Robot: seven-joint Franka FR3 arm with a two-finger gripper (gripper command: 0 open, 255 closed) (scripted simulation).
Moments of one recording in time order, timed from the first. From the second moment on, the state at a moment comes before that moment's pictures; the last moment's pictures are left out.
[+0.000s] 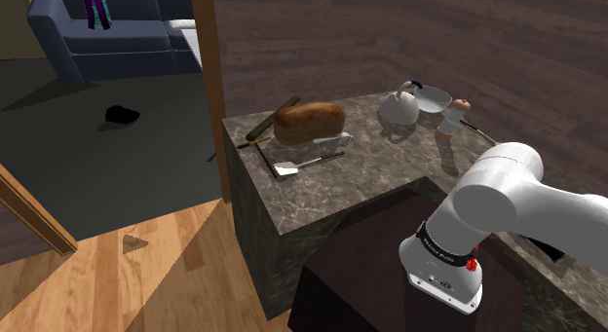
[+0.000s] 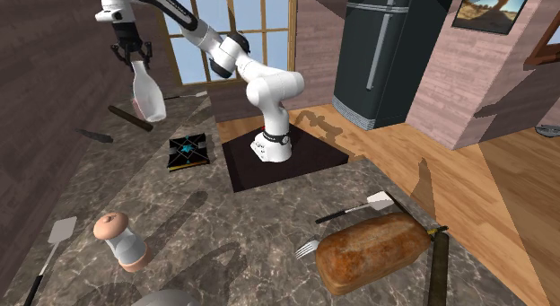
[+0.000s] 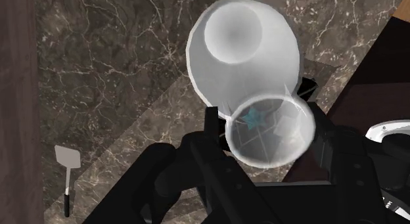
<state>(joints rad) -0.15 -1.52 -0.85 -1.51 -1.40 0.87 -1.64</state>
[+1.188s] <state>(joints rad) -0.22 -1.68 -0.95 -1.67 -1.49 0.96 -1.66</state>
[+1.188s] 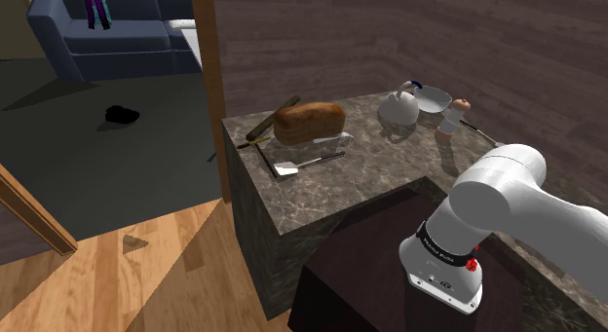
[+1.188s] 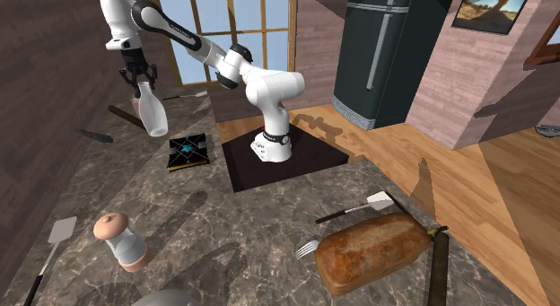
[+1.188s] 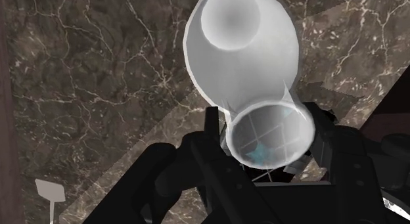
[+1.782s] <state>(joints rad) -0.24 -1.72 -0.98 -1.71 -1.52 0.98 -1.67</state>
